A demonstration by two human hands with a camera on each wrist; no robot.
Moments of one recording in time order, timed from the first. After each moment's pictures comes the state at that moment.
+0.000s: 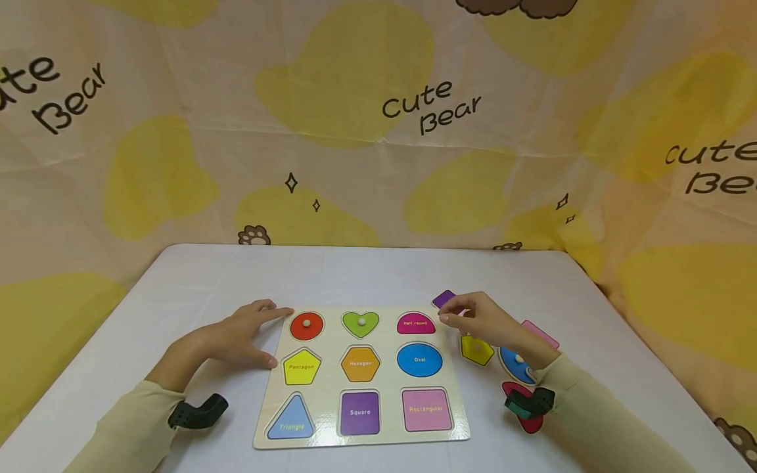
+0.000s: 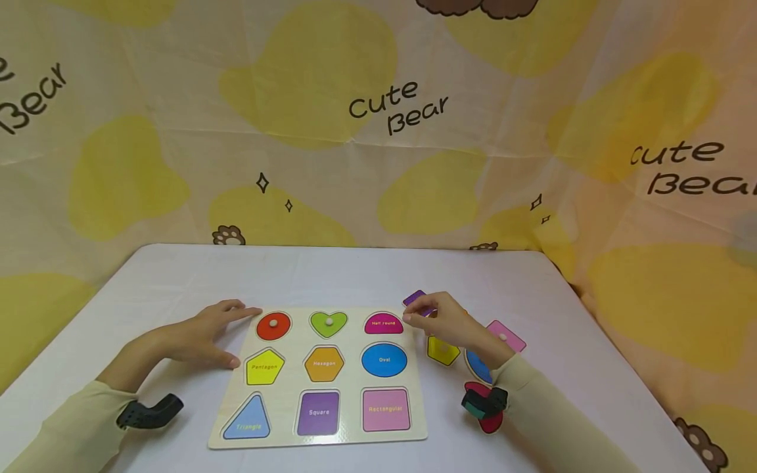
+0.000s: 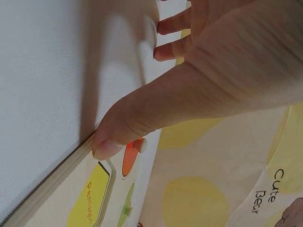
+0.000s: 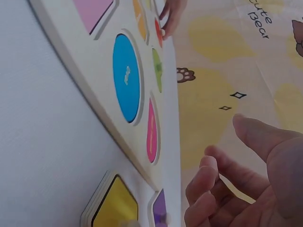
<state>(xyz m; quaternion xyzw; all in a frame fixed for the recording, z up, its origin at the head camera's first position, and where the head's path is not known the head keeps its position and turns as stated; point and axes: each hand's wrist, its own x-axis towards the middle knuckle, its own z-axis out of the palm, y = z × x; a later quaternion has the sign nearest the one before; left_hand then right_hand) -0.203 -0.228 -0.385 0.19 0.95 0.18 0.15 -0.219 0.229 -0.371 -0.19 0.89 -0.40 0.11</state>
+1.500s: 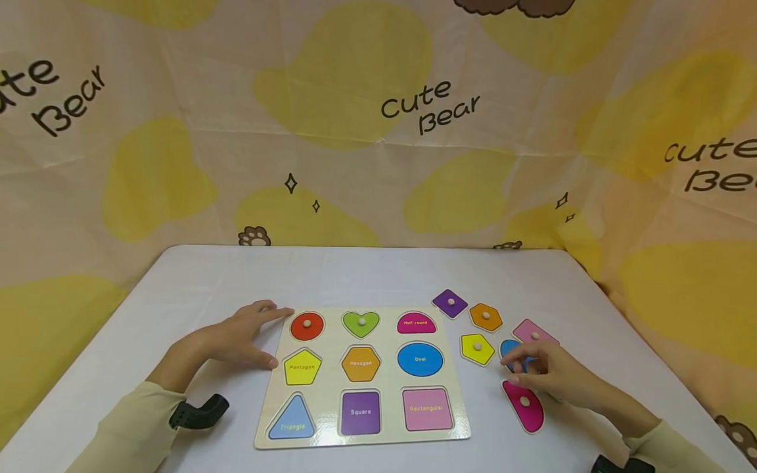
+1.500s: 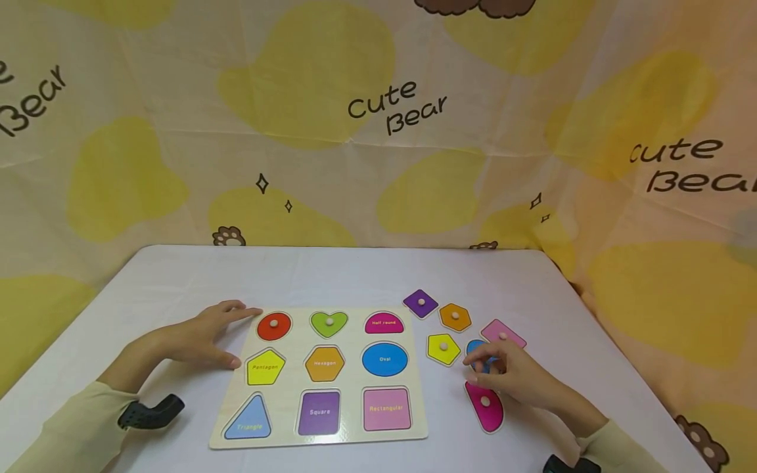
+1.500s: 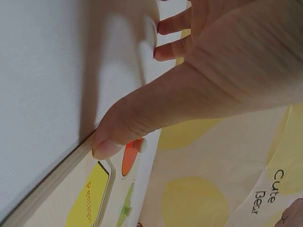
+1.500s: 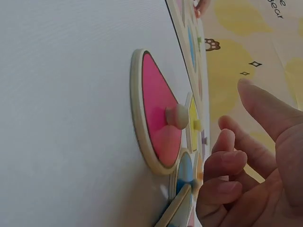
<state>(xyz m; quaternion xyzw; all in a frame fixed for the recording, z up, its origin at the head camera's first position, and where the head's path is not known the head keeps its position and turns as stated) -0.204 -0.228 -0.384 0.19 0.96 0.18 0.15 -0.143 0.325 -0.390 -0.21 0.86 -0.44 0.14</state>
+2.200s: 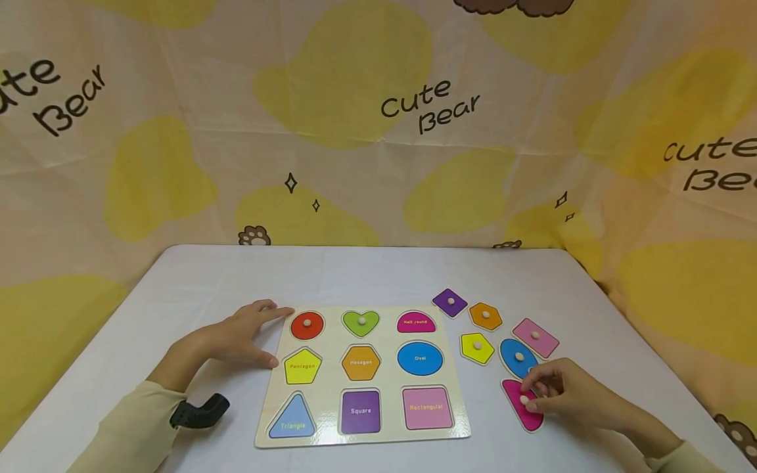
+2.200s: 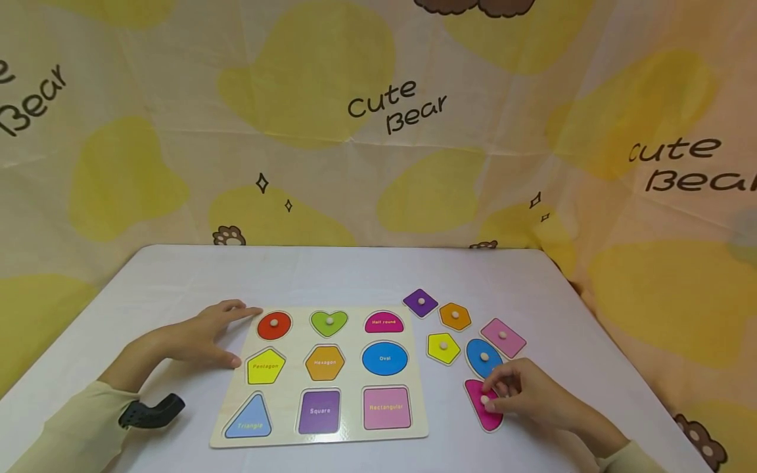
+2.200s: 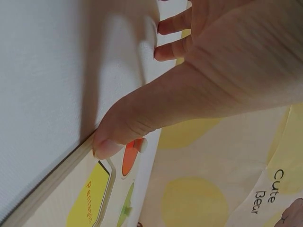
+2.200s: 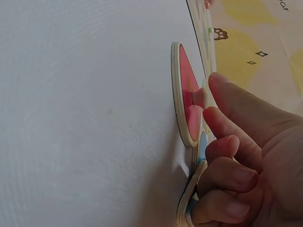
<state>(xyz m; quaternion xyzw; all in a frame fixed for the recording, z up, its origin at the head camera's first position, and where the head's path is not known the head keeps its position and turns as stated) -0.203 -0.230 -0.386 0.20 0.95 0.18 0.15 -0.124 0.344 -0.401 -0.18 0.87 -0.43 0.18</state>
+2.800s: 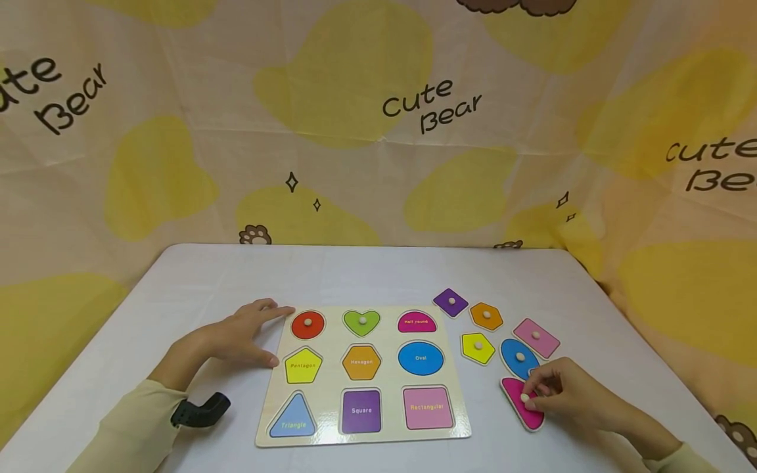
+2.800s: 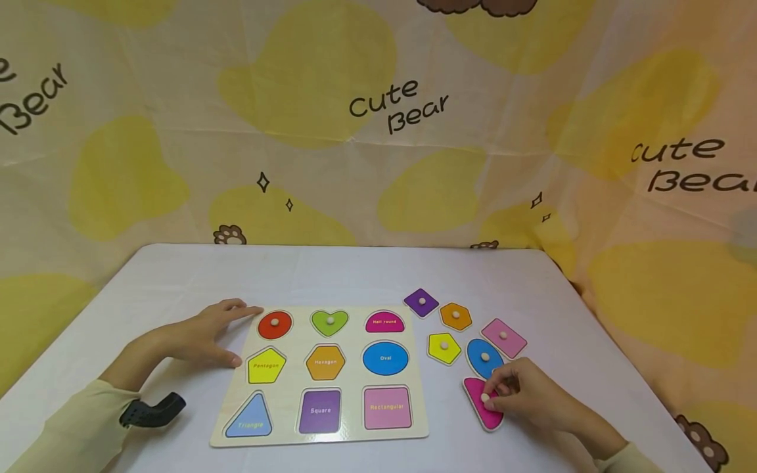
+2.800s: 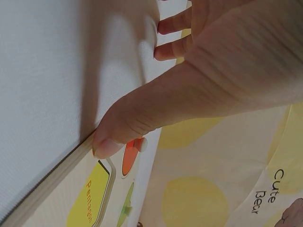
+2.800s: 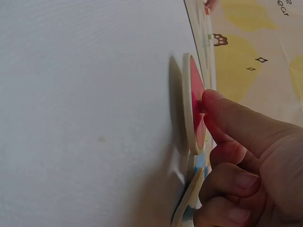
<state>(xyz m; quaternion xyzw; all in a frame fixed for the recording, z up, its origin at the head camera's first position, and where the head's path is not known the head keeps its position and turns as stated) -0.203 -0.229 -0.386 0.20 0.95 0.18 0.14 -0.123 0.336 -0.397 -0.20 0.89 -0.39 0.15</state>
